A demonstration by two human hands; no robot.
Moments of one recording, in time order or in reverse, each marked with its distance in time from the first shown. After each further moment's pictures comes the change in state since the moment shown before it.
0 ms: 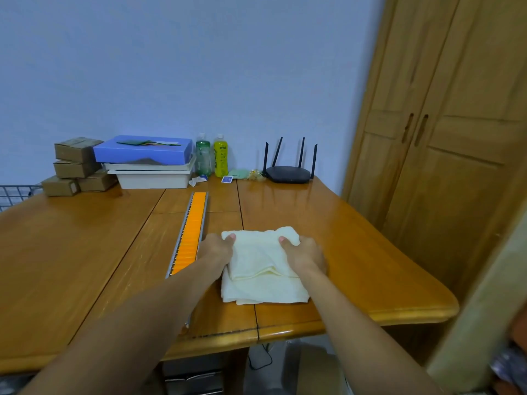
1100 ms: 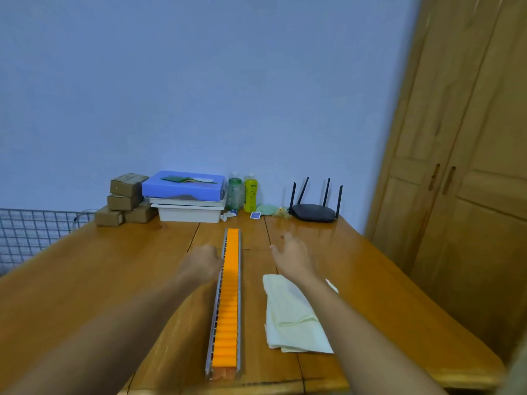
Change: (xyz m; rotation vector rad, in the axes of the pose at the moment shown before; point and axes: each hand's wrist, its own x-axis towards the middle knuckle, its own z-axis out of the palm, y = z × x) left_hand 0.033 -0.009 -0.157 0.462 -0.007 0.322; right_hand -0.025 -0.145 0.005 -0.090 -0.087 -0.489
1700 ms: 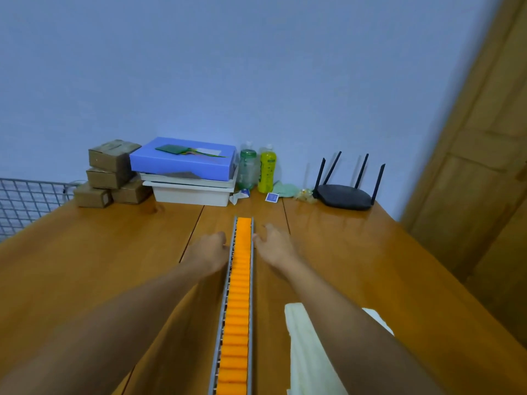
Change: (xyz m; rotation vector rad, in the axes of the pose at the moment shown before) left_hand 0.149 -0.035 0.061 0.081 -0.025 0.053; right_hand 0.152 0.000 0.133 0.026 -0.276 -0.025
